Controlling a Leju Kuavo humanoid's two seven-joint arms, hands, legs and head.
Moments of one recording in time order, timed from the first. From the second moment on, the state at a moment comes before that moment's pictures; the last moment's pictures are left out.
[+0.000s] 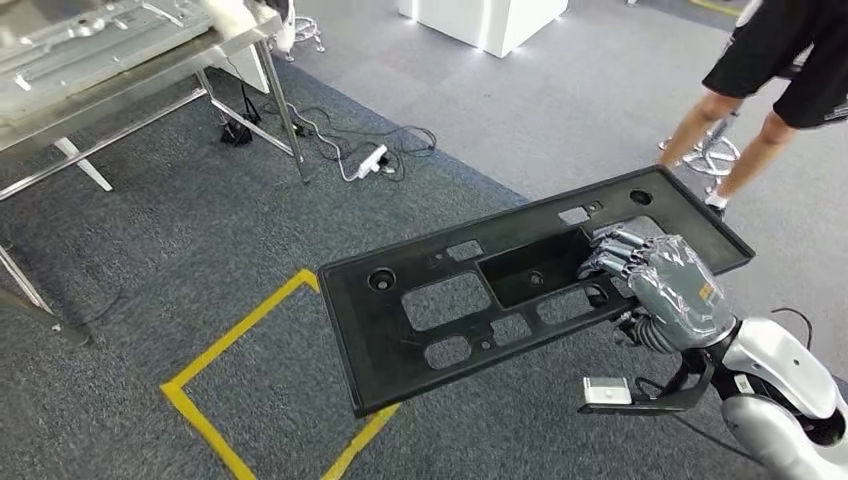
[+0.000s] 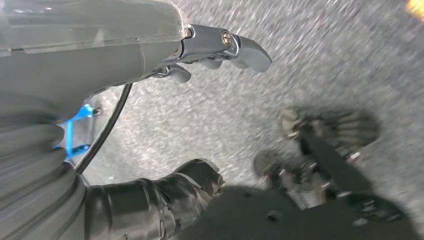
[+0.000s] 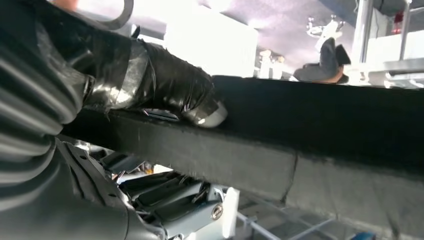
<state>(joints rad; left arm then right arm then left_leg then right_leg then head) 0.00 -0.14 1.08 -0.21 -1.19 -0.09 -0.04 -0.15 -0.65 0.20 -1.96 0.49 -0.04 -0.30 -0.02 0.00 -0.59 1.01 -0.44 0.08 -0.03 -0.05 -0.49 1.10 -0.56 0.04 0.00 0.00</state>
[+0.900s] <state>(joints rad) 0.00 -0.15 1.08 -0.21 -1.21 -0.08 -0.05 -0.19 -0.70 0.14 -1.94 0.48 0.03 -0.27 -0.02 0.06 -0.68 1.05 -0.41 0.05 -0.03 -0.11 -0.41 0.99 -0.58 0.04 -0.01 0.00</state>
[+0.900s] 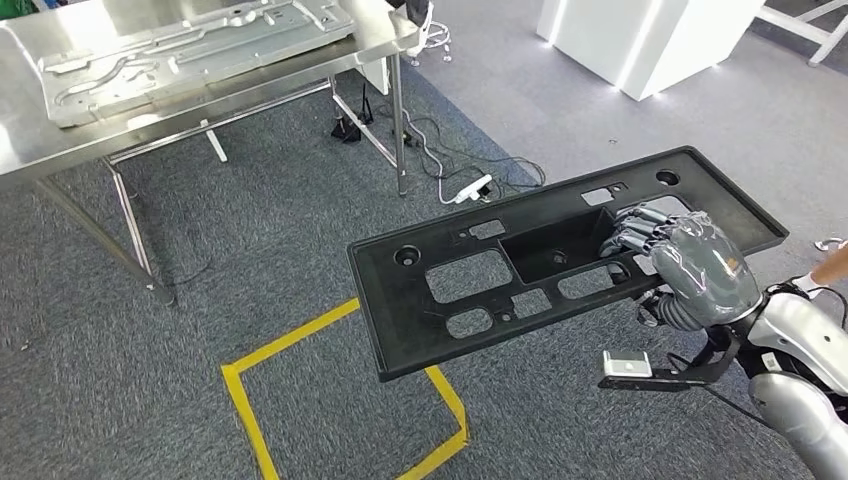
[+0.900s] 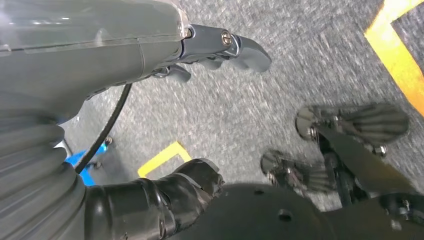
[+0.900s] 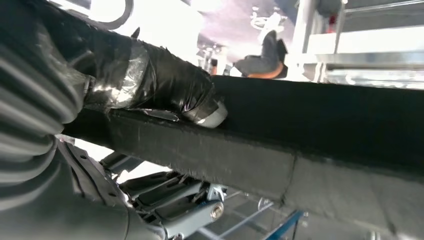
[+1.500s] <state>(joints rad) 0.00 -0.15 1.08 -0.21 -1.23 -0.08 -0.05 -0.26 -0.77 0.10 -1.89 0.46 0.08 -0.24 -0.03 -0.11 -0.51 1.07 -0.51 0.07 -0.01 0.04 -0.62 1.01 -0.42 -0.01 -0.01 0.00</state>
